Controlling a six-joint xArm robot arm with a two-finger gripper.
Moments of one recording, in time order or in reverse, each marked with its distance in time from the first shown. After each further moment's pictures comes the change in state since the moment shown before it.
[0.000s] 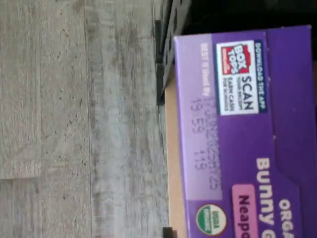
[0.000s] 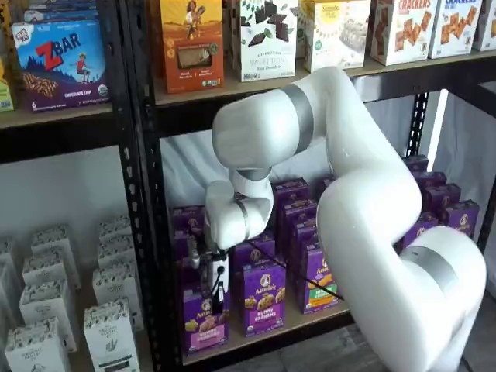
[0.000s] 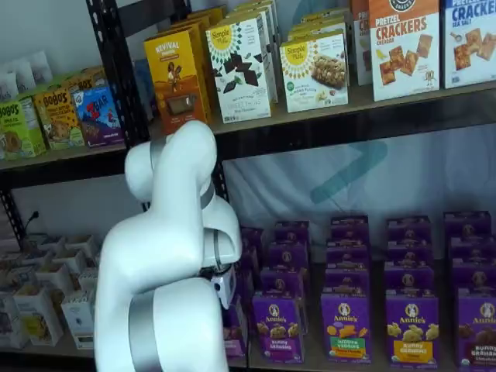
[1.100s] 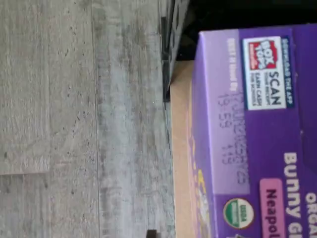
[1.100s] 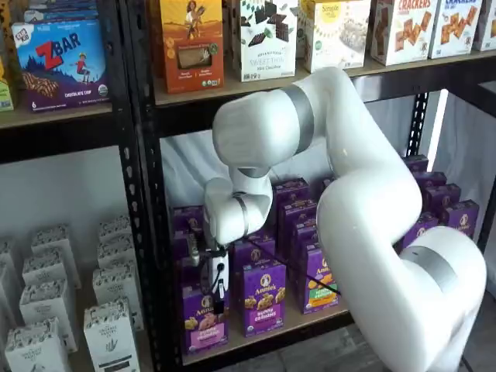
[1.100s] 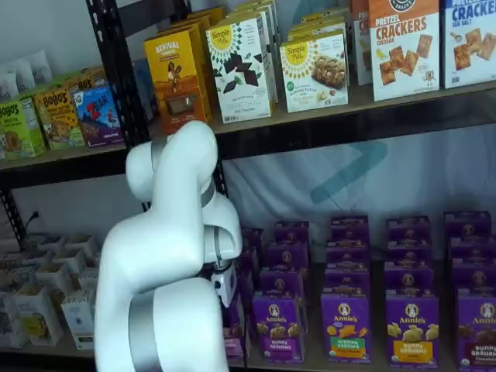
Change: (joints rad) arm -0.006 0.002 -0.030 -0.007 0.063 0.003
